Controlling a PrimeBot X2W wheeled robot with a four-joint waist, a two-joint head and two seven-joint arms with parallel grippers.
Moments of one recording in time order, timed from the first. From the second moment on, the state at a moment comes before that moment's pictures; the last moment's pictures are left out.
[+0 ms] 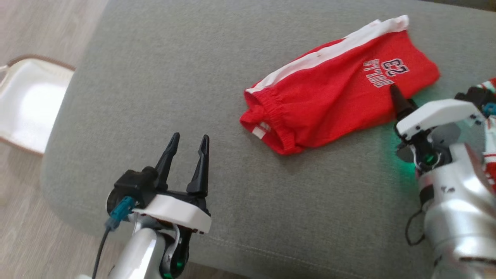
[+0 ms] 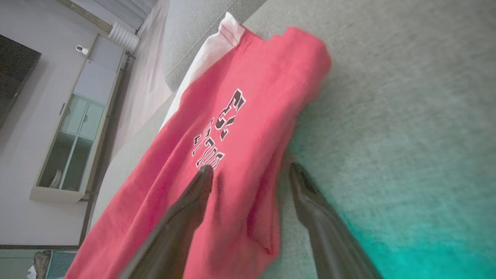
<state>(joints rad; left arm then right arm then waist) -0.15 0.05 -0.36 0.18 -0.32 0.03 -0.25 -0.70 -0.06 -0.23 0.92 0.58 0.13 0.23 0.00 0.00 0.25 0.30</state>
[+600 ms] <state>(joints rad) -0.15 0.05 -0.35 0.16 -0.32 0.04 -0.25 -0.99 -0.08 -0.36 1.28 0.42 0.13 0.10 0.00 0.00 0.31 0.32</state>
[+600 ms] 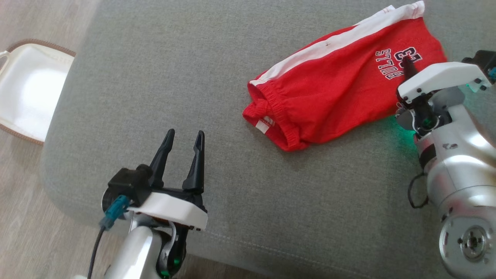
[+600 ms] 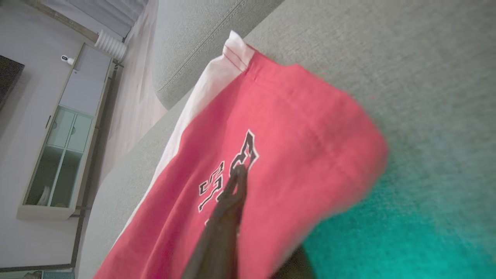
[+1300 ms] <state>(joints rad) -0.12 0.05 -0.32 0.19 -0.32 0.03 -0.25 -0.71 -0.07 -0.06 1.10 0.84 0.13 -0.09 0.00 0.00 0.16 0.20</state>
